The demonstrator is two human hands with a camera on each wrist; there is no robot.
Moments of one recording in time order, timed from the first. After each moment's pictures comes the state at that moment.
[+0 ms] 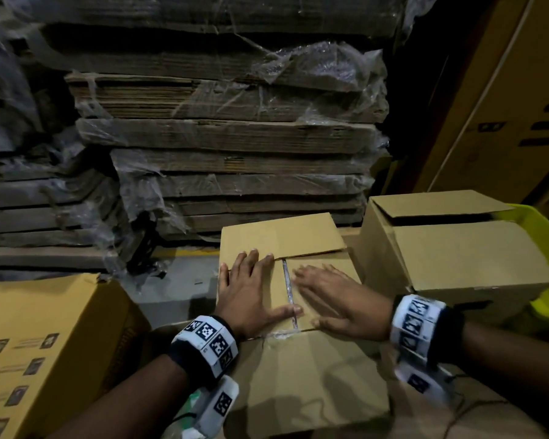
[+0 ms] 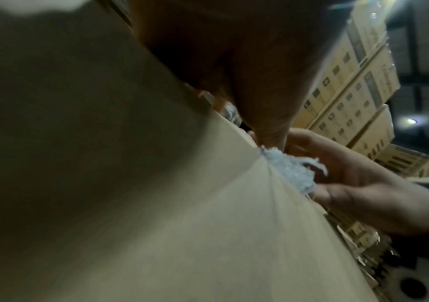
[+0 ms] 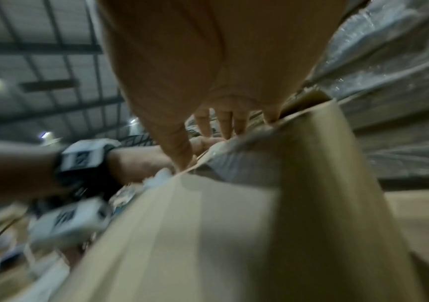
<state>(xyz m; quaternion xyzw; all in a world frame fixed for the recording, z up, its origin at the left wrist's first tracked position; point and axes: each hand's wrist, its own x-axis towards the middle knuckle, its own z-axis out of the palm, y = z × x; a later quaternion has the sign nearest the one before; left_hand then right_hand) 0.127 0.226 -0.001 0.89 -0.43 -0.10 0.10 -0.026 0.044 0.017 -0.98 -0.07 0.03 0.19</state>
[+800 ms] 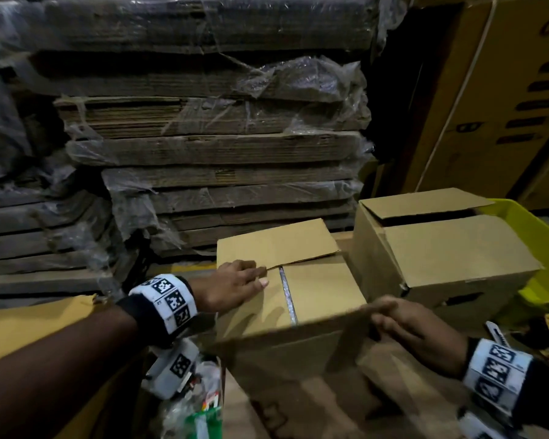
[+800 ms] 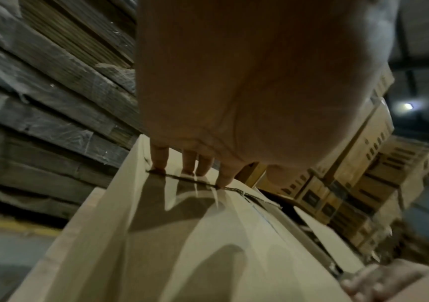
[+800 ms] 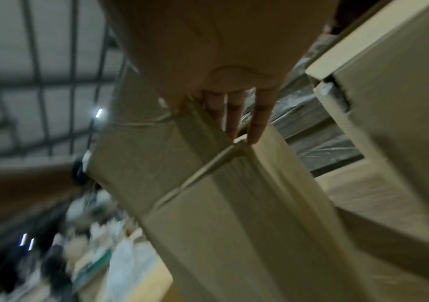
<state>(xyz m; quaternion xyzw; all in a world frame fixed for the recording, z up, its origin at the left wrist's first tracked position) 0.170 0.233 0.083 0.81 -0.50 -0.32 -0.02 -0.123 0.039 0.025 -0.92 0.07 -0.11 0.37</state>
